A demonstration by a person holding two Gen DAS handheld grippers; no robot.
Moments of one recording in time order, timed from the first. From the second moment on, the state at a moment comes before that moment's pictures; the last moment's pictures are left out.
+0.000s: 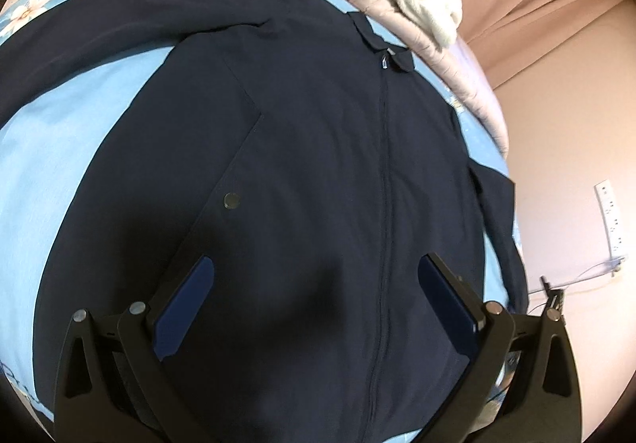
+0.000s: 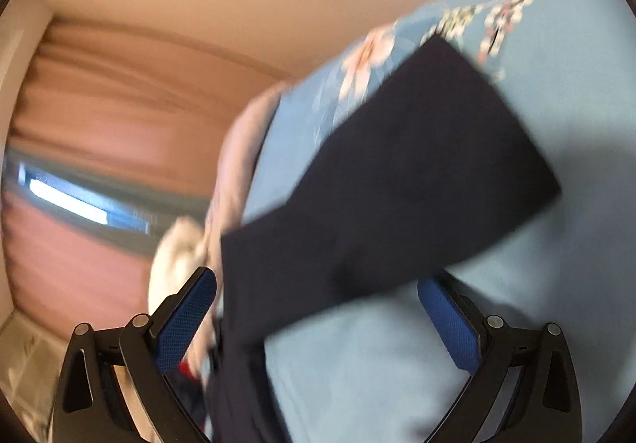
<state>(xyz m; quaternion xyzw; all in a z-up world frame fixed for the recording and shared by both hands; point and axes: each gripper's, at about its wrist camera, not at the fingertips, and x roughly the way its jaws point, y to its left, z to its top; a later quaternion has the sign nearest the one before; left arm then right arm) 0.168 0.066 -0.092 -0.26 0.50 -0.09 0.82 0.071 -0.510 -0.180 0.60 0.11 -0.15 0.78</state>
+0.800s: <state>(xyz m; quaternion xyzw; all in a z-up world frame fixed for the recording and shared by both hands) 0.228 0.109 -0.066 -0.25 0.46 -0.12 0.84 0.210 -0.349 0.077 0.20 0.20 -0.10 0.95</state>
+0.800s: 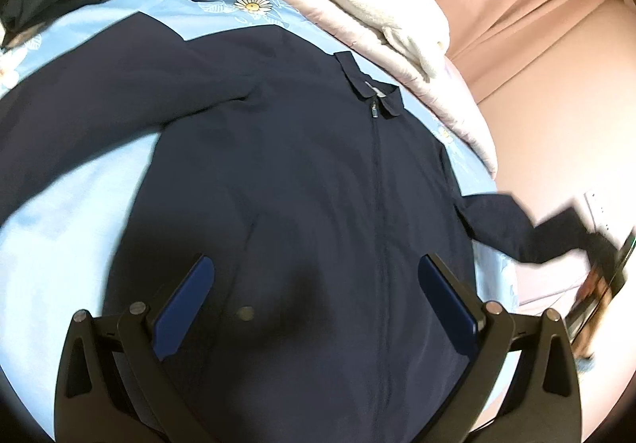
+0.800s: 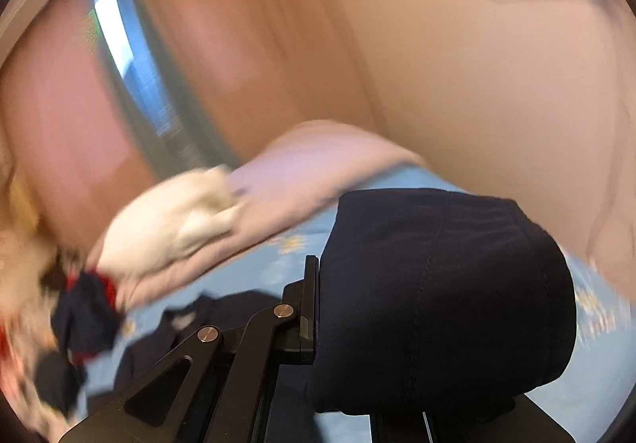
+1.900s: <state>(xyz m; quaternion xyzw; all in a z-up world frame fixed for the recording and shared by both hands) 0.272 0.127 -0.077 -0.31 0.45 -0.17 0.82 0.329 -0.156 -0.058 -0.01 0.37 0.18 0.91</state>
